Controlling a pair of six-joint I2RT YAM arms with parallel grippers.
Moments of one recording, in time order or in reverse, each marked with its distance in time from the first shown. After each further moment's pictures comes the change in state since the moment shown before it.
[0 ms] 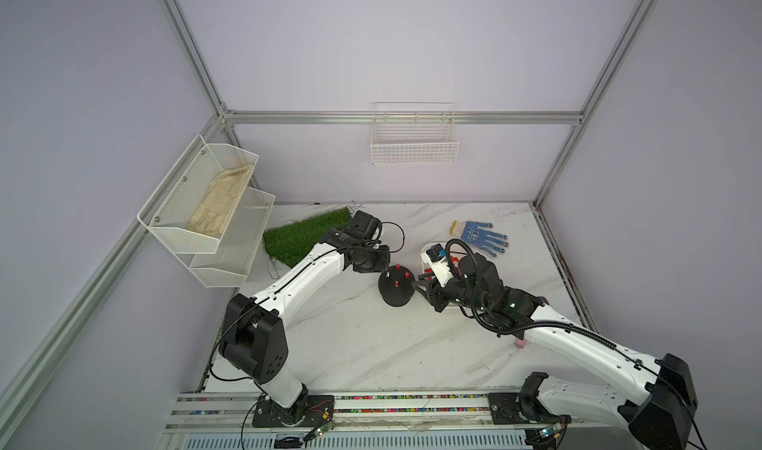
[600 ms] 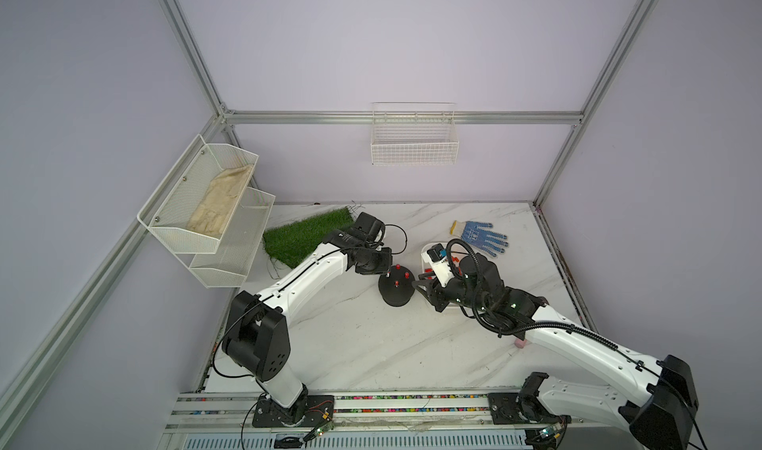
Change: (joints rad) left arm -0.013 0.020 -0.002 0.000 -0.002 0.000; right arm -0.001 -0.013 0.000 0.000 0.000 0.000
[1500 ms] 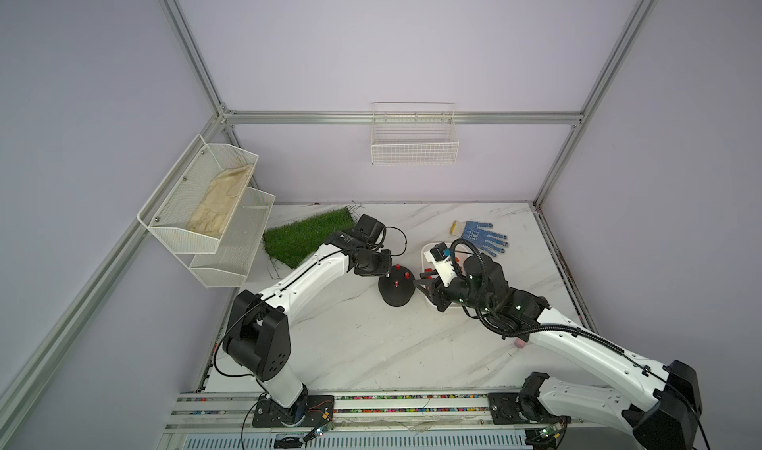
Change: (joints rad) left arm -0.009 0.004 -0.017 0.000 -0.045 0.000; right arm -0.001 -0.029 0.000 0.000 -0.001 0.000
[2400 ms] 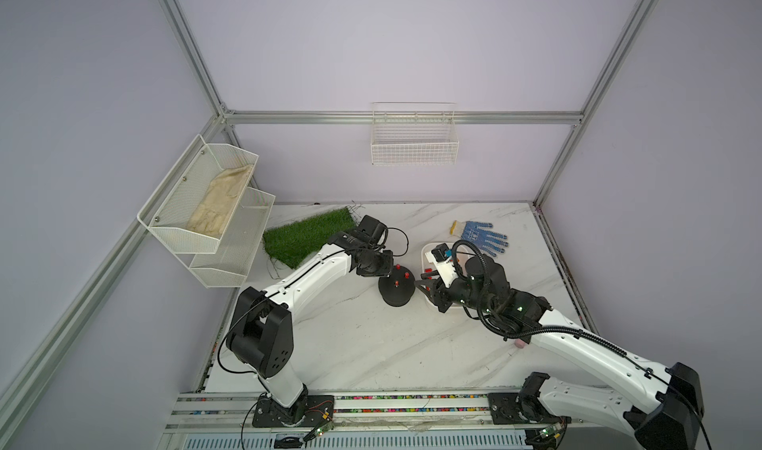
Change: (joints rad) left arm -0.009 0.023 0.000 0.018 0.008 -0.002; right arm 0.000 -0.011 -0.010 0.000 0.000 0.000
